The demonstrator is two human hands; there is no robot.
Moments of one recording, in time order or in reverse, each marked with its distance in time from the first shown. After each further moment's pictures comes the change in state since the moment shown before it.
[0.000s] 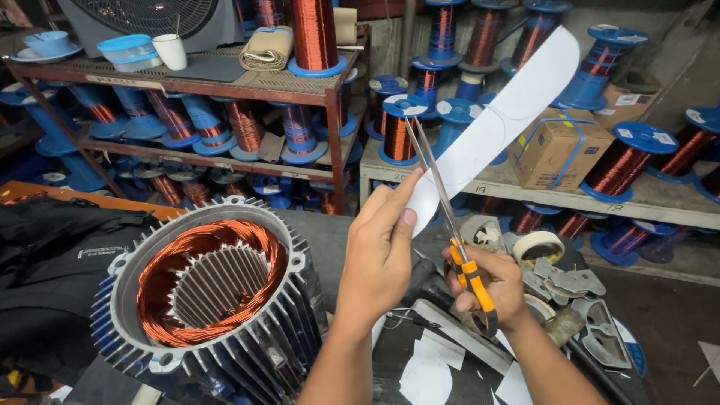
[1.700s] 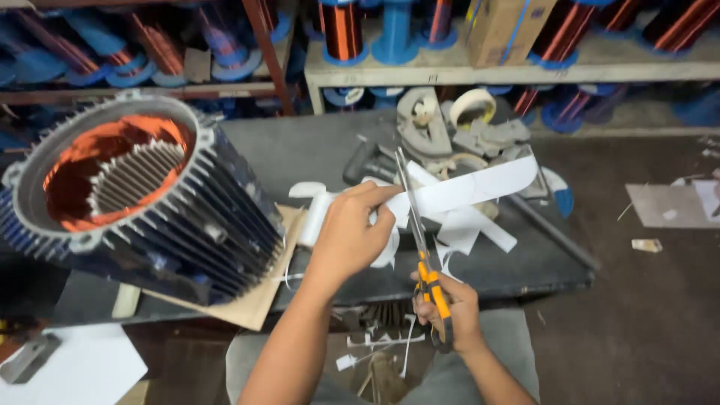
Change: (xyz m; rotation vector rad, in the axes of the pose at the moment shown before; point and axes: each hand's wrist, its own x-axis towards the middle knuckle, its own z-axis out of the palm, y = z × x) left_hand -0.123 0.013 0.035 0.287 -0.533 -0.308; right_hand -0.266 -0.093 0.073 0.211 0.534 0.628
